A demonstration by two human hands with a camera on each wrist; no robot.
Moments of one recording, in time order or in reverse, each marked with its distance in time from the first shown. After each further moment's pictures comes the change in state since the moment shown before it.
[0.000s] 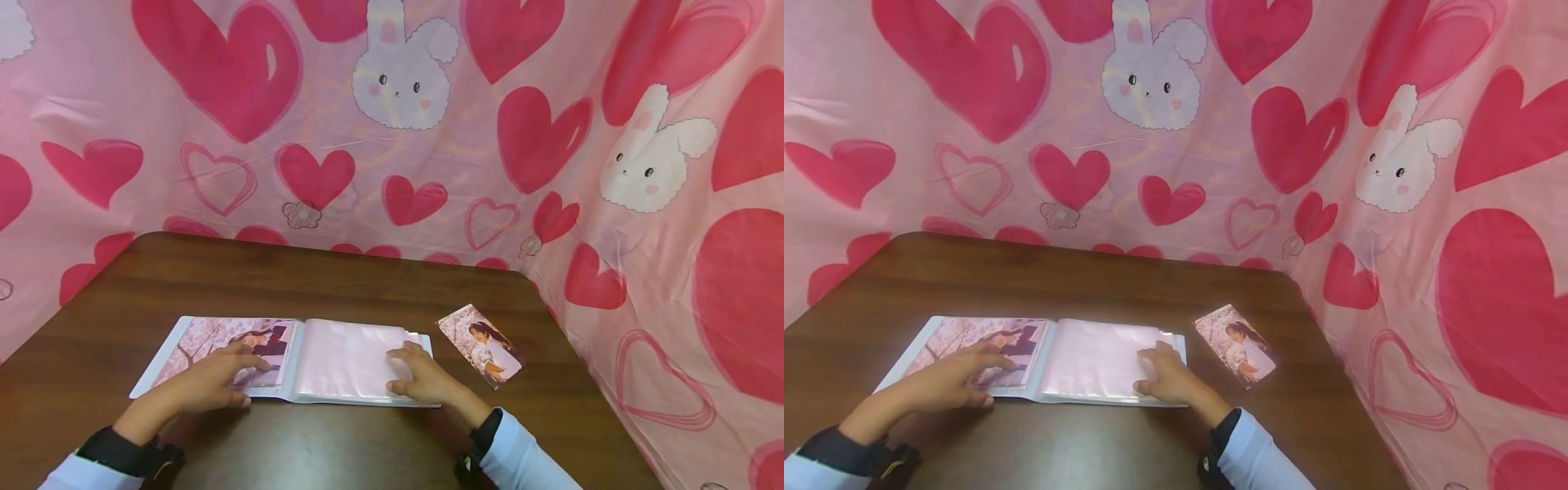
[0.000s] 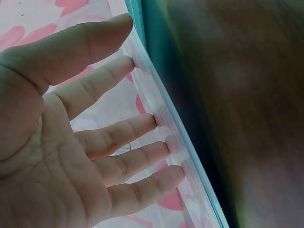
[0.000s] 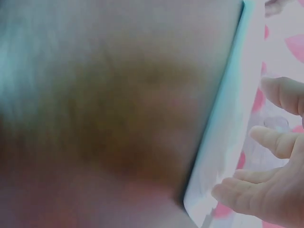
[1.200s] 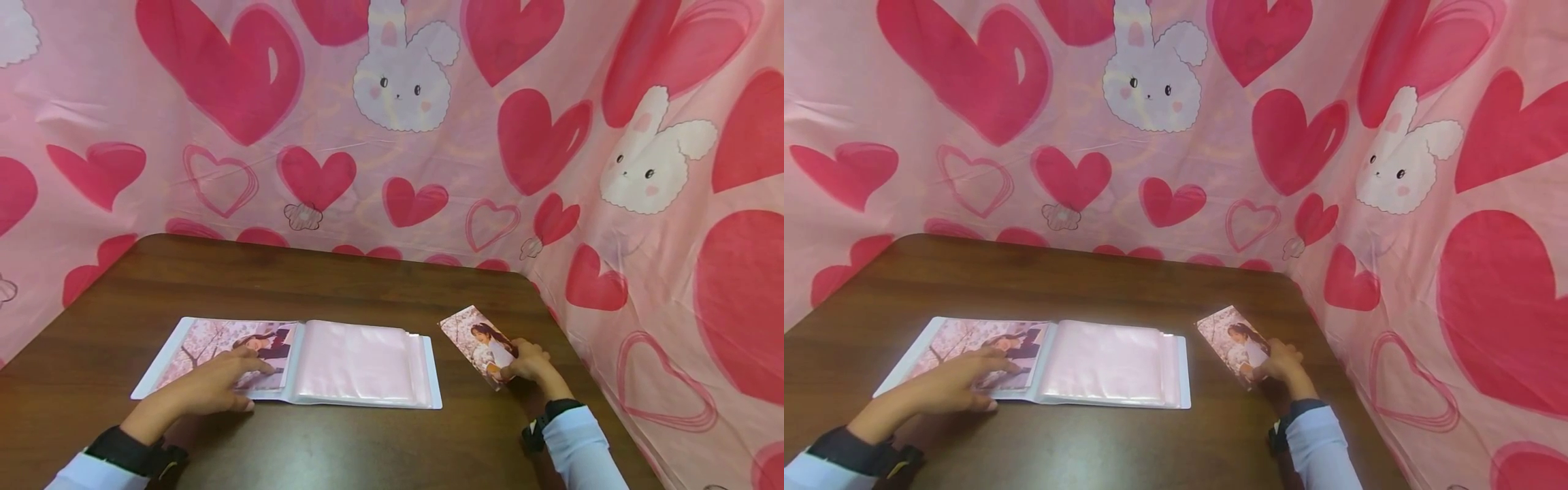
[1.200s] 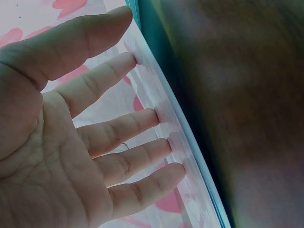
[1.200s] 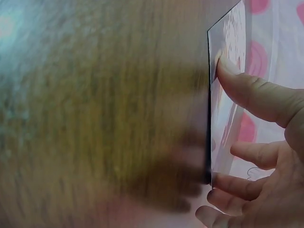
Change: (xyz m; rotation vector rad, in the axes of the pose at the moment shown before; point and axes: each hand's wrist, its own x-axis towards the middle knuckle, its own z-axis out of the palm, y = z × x) left_hand 0.002 -0.001 0.002 0.002 -0.043 0.023; right_hand -0.065 0.142 -0.091 -0.149 0.114 0.683
